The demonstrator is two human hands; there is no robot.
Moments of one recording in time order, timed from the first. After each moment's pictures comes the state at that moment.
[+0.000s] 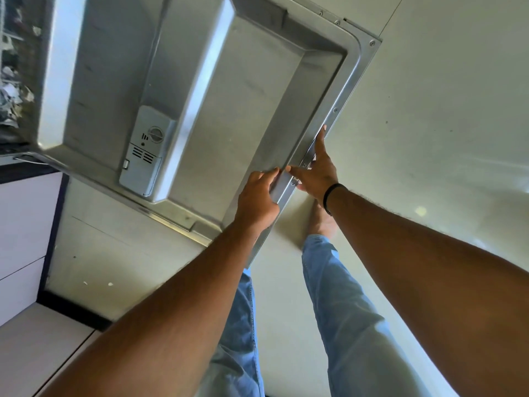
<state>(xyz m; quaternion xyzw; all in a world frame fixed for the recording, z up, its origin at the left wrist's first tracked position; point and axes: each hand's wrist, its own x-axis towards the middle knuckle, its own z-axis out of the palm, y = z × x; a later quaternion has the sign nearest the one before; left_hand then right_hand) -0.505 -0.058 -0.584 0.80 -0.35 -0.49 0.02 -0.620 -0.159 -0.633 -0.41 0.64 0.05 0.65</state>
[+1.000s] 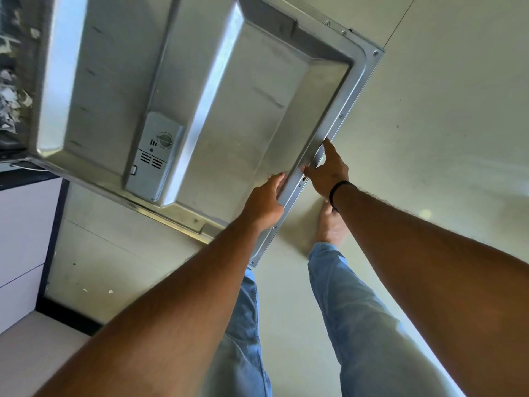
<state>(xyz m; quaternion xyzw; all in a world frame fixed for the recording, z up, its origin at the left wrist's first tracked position) -0.491 -0.072 -0.609 0.75 -0.30 -0.59 -0.02 -0.617 -0.175 -0.648 -0.44 0.68 0.12 0.57</state>
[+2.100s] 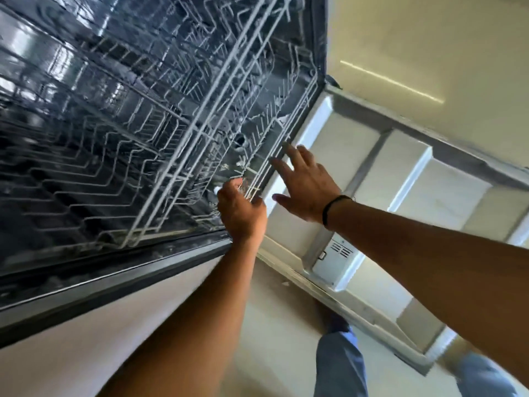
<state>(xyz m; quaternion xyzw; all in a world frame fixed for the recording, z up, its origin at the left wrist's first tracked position) -0.045 -0.017 -0.458 0.95 -0.18 -0.13 0.23 -0.143 -0.132 -0.448 -0.91 0.29 0.07 0.29</state>
